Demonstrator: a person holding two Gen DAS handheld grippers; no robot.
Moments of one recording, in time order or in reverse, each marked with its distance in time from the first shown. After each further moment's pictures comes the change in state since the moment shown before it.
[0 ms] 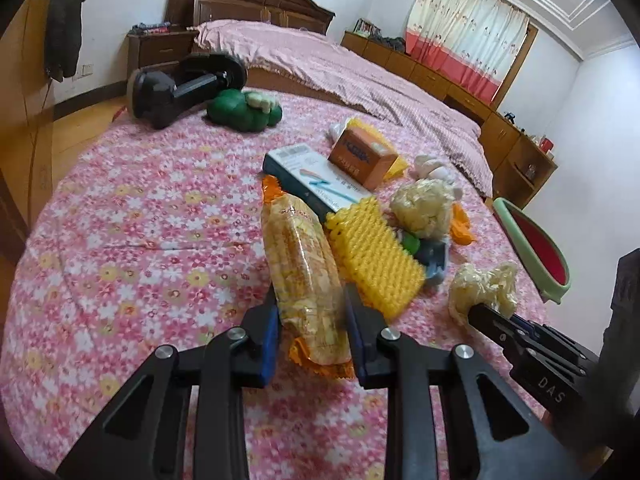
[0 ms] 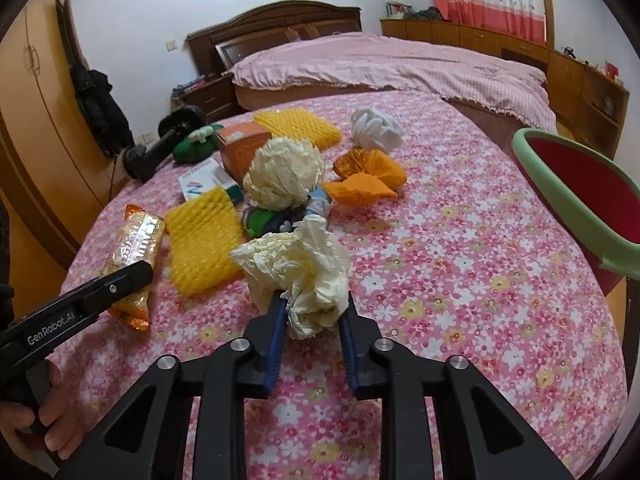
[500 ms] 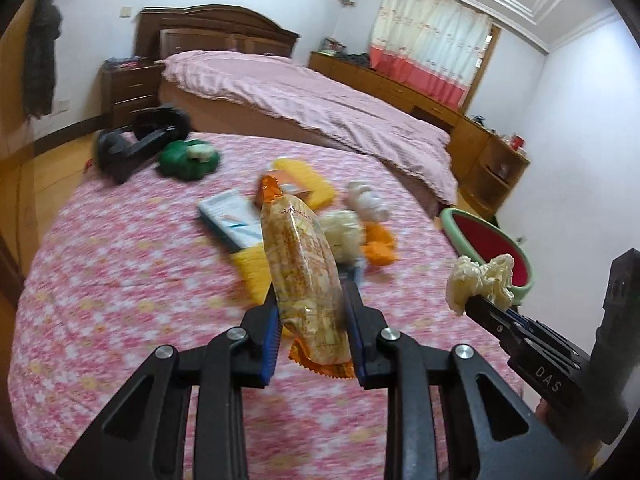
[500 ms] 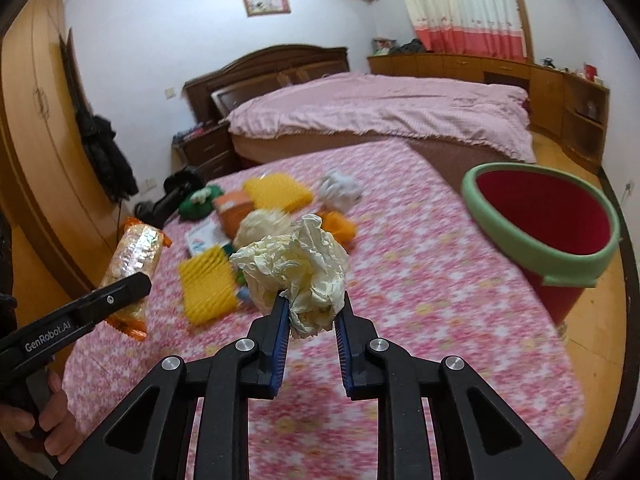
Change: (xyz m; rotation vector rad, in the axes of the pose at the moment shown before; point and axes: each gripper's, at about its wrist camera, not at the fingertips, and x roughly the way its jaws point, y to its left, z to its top) left arm -0.029 -0.071 0.013 0.096 -0.062 -0.084; right arm -0.069 -0.039 0.005 0.071 -0.165 -0.012
